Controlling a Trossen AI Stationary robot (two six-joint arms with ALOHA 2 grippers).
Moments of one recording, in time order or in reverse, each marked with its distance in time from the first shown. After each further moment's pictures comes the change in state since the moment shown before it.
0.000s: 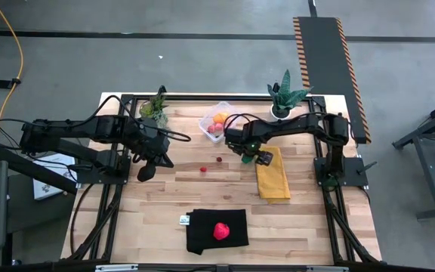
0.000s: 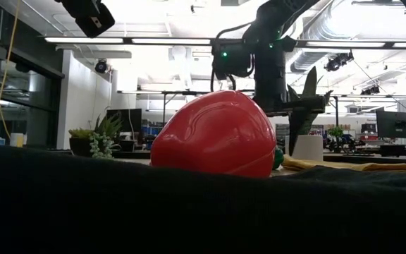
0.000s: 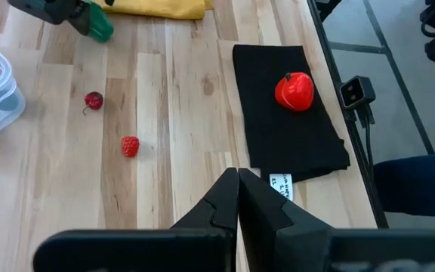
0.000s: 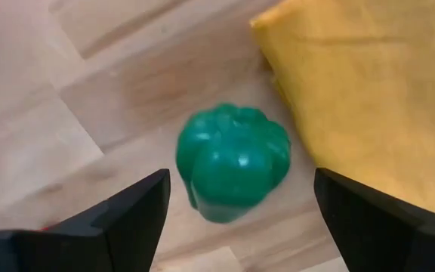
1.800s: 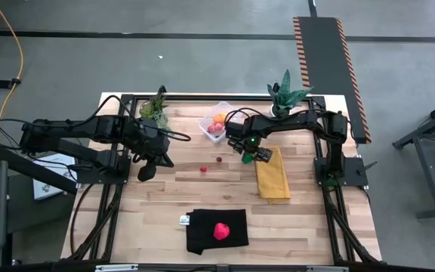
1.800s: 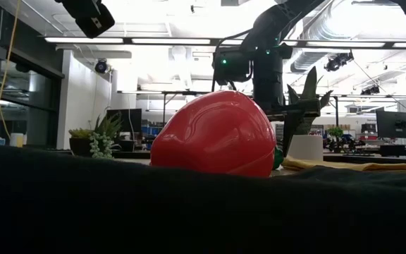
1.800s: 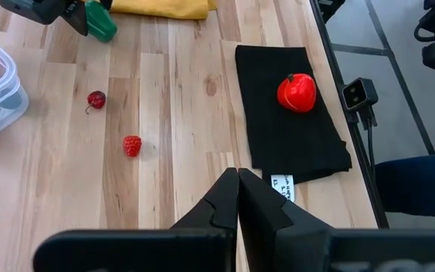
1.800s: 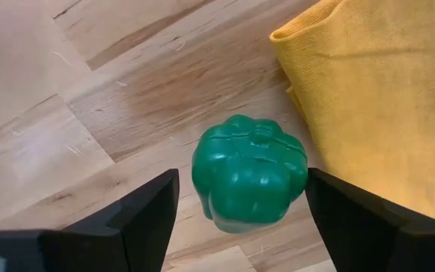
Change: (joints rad) left arm 0.000 0.000 0.000 0.001 -0.008 -0.009; right arm -0.054 0.012 0.001 0.019 -0.089 -0.056
